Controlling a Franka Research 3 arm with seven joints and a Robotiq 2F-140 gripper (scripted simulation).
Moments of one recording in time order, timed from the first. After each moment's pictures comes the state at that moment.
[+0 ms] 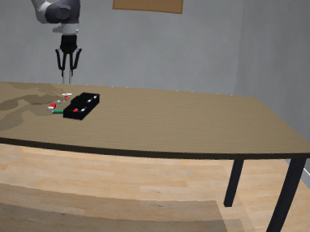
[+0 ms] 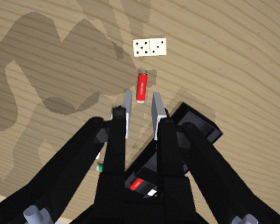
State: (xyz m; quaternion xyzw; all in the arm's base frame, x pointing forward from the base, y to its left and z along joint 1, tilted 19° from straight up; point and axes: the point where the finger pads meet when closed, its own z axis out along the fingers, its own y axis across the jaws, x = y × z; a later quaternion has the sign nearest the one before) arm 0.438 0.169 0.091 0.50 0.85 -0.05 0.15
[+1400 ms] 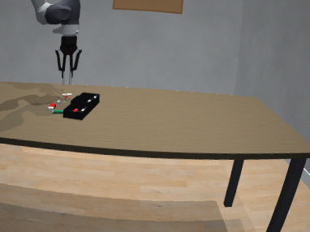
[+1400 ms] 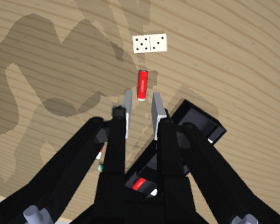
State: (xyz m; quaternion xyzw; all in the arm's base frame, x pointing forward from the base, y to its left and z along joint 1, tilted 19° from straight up) arm 0.440 0.163 0.089 0.51 0.84 -0.05 0.16
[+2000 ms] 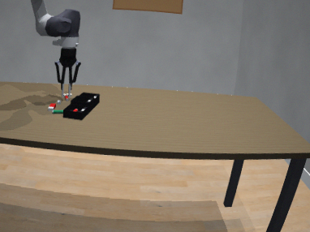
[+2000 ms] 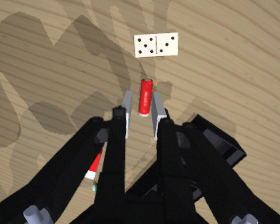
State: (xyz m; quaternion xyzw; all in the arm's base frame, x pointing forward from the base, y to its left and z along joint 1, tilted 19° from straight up) arm 0.450 0.147 0.033 0.51 0.84 -0.07 0.15
